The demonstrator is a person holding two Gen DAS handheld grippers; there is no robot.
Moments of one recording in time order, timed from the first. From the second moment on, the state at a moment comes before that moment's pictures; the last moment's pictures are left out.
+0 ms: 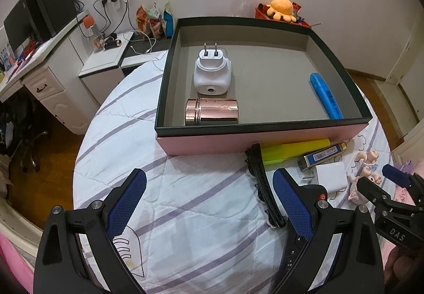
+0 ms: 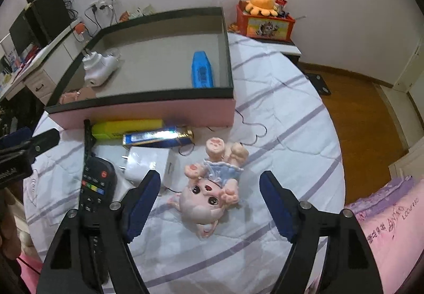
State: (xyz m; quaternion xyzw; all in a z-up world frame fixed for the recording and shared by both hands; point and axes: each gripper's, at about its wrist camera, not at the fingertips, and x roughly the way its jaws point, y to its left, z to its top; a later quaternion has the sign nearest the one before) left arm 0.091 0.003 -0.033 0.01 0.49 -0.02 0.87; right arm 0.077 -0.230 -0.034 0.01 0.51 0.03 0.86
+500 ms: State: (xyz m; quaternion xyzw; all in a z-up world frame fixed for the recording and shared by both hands) left arm 0.092 -0.001 -0.038 0.01 0.50 -0.02 0.87; right arm 0.097 -0.228 -0.064 0.02 0.53 0.02 0.85
